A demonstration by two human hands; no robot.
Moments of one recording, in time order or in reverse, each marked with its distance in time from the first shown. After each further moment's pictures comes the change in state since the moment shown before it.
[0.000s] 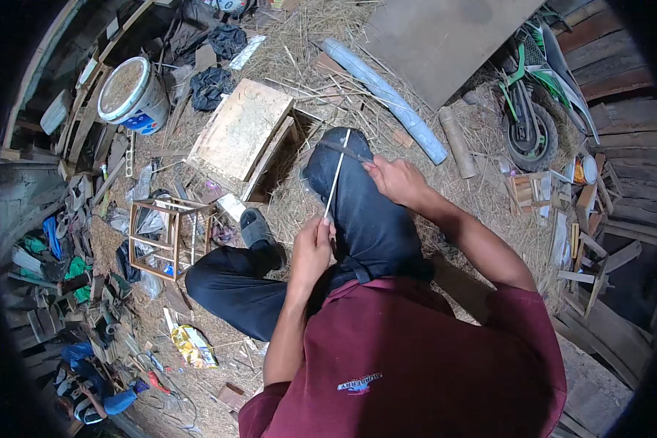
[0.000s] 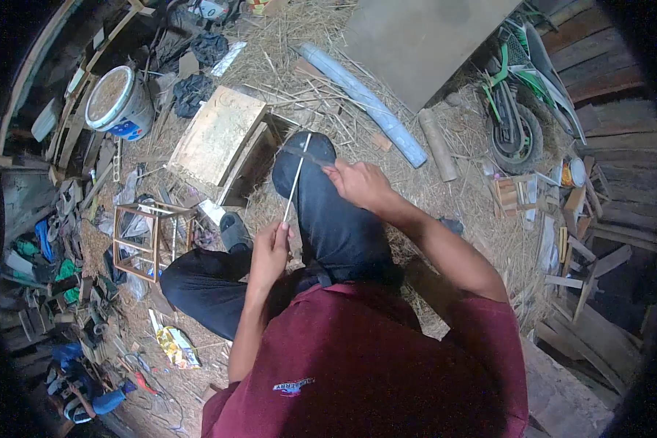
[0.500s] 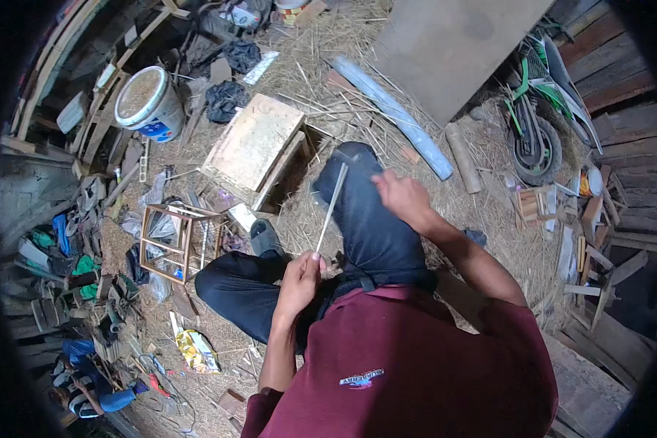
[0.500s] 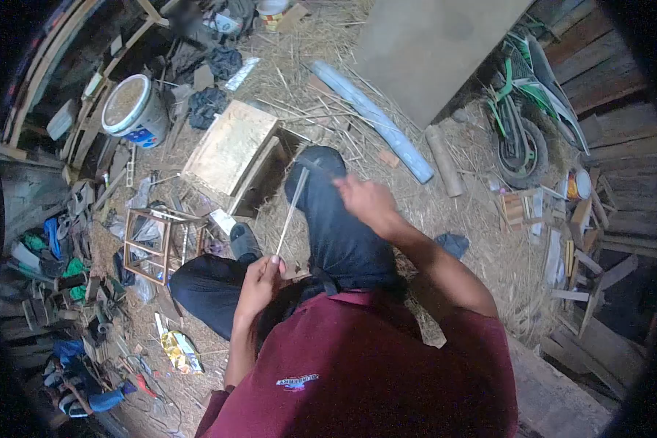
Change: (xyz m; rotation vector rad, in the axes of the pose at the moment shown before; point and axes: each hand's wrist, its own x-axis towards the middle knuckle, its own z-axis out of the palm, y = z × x) left_hand -0.048 0.003 -0.041 -0.166 -0.086 -0.111; right_hand -0.005 -0.007 0.002 -0.095 0.109 0.108
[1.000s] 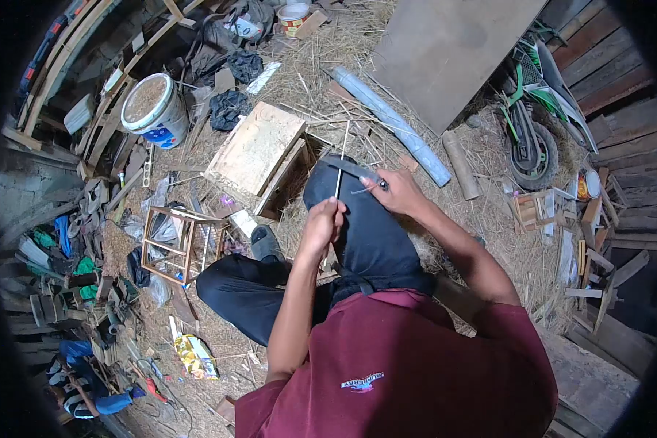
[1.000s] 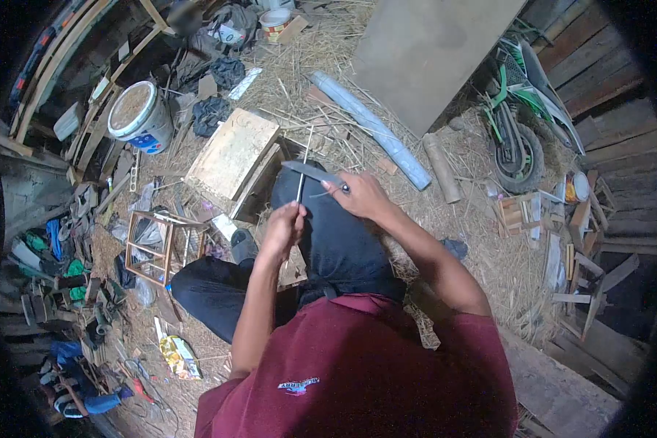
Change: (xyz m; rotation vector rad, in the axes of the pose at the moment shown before) left_hand 0.094 0.019 0.043 -0.389 -0.104 -0.053; right_hand 0.002 0.007 -0.009 0.335 0.034 -0.276
